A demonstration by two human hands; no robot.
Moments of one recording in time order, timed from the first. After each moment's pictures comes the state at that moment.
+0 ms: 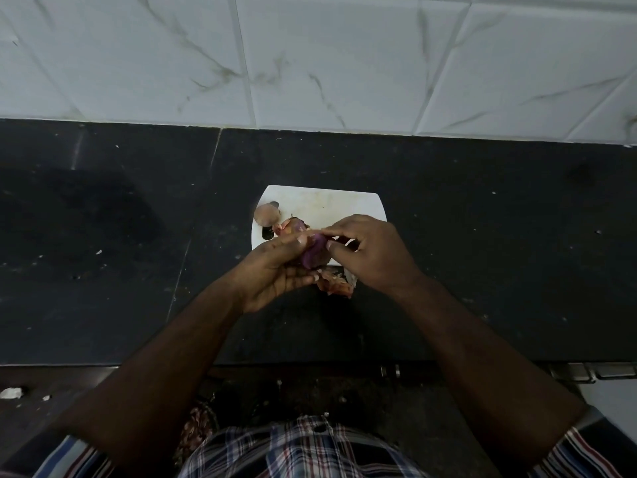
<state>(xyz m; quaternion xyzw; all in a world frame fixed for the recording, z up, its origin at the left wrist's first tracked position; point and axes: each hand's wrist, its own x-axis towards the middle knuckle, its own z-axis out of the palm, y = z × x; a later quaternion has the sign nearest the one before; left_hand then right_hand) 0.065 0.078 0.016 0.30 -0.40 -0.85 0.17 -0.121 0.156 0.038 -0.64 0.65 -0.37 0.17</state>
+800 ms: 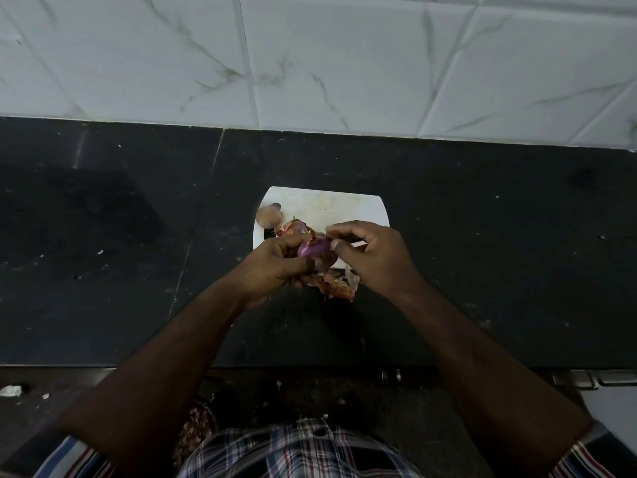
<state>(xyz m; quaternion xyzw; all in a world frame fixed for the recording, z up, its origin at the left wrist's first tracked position) 0.064 0.068 0.012 0.30 -0.60 -0.73 0.15 -0.116 0.156 0.036 -0.55 0.68 -0.43 0.24</state>
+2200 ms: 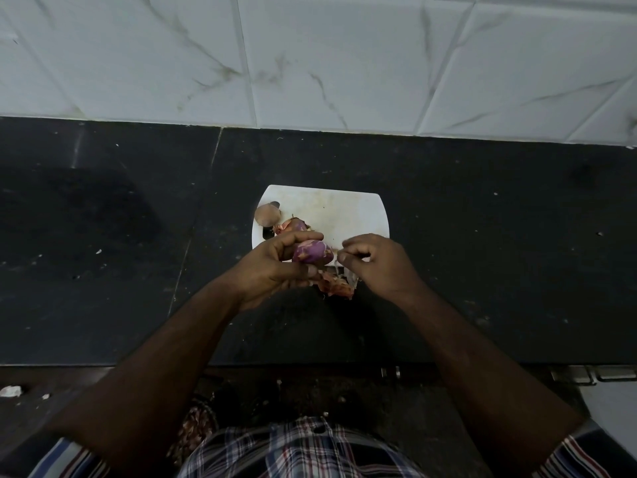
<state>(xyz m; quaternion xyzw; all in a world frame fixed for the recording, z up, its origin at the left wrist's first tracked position) 0.069 0.069 0.008 0.29 -0.50 -0.80 0.15 -0.134 0.164 0.011 -0.53 0.75 -0.31 0.26</state>
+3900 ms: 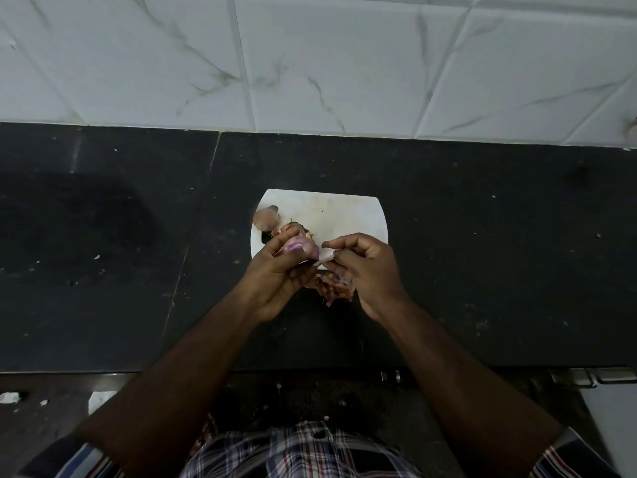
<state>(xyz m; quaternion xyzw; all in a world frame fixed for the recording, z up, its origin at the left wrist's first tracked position) 0.047 0.080 -0.001 0.36 -0.26 -0.85 0.29 -0.096 0.163 0.021 -0.26 0.60 -0.60 0.45</state>
